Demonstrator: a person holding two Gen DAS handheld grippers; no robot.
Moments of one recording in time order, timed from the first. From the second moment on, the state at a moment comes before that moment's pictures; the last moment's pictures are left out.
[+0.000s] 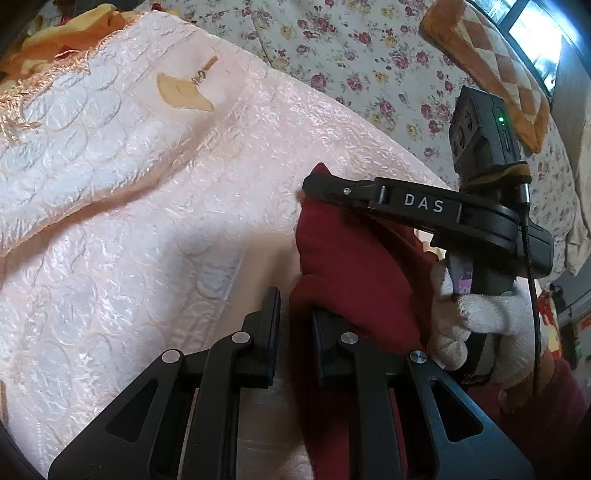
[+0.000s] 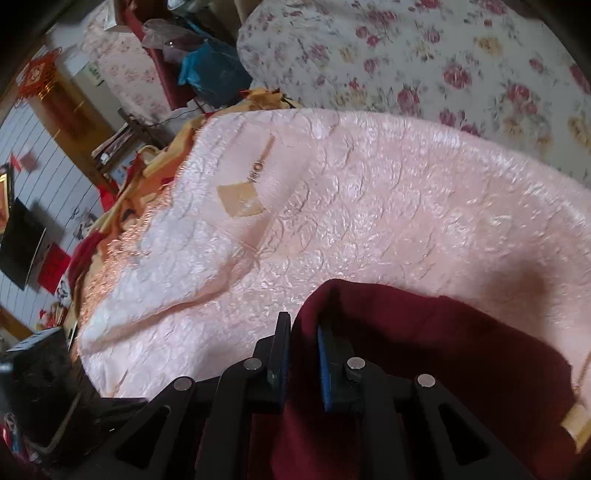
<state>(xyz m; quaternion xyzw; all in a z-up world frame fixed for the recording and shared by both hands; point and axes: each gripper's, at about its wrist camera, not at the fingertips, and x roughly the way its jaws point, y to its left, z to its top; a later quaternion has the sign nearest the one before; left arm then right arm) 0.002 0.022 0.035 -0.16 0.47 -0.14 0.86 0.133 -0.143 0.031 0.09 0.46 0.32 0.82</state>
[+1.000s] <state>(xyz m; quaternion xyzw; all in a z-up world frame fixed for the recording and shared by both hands) -0.018 -0.034 0.058 -0.04 0.44 -0.12 0.89 -0.041 -0.359 0.050 0.10 0.49 0.06 0.87</state>
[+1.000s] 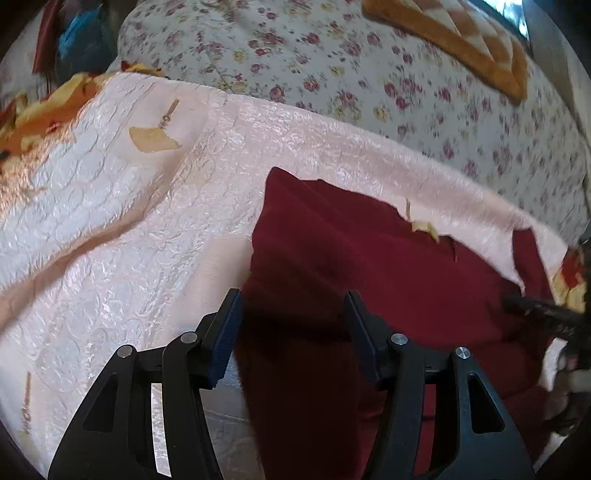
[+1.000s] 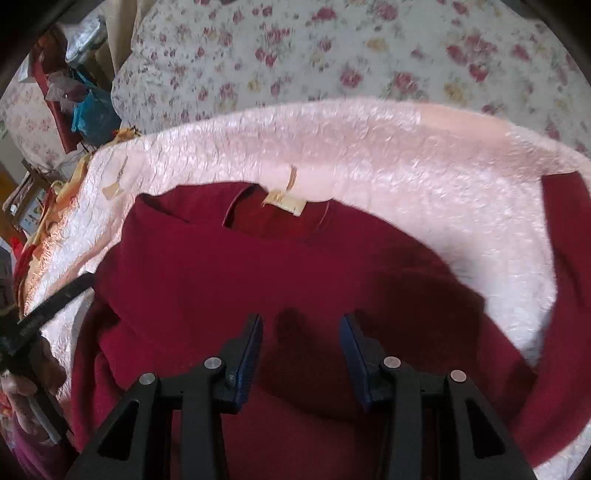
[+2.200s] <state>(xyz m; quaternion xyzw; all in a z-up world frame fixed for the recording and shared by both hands) -0.008 -0.093 0.037 0.05 0.47 -0.12 0.88 -0.050 -0.353 0.030 0.07 0.50 0.06 0.86</state>
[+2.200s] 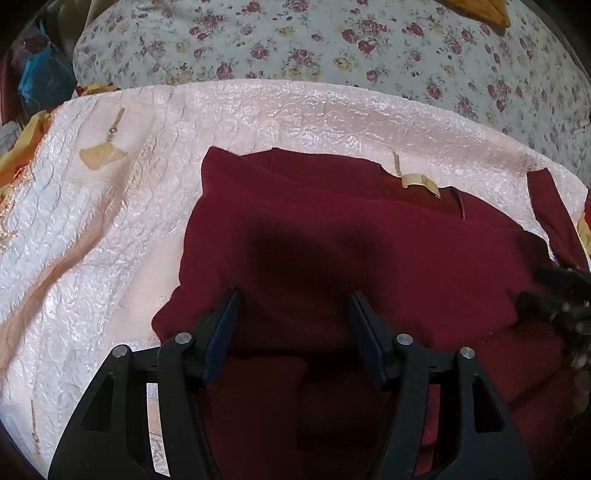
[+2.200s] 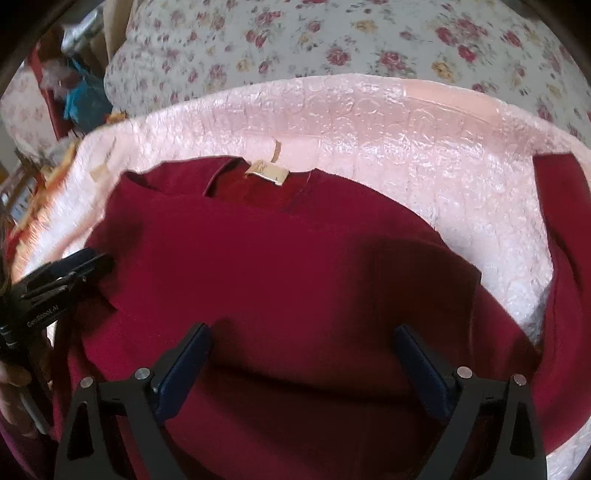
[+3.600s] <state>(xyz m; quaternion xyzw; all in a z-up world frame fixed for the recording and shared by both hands) -0.004 -0.064 0.055 -0.05 0.45 -0.13 0.88 -0.050 -0.555 0.138 0.10 0.37 -0.06 0.92</state>
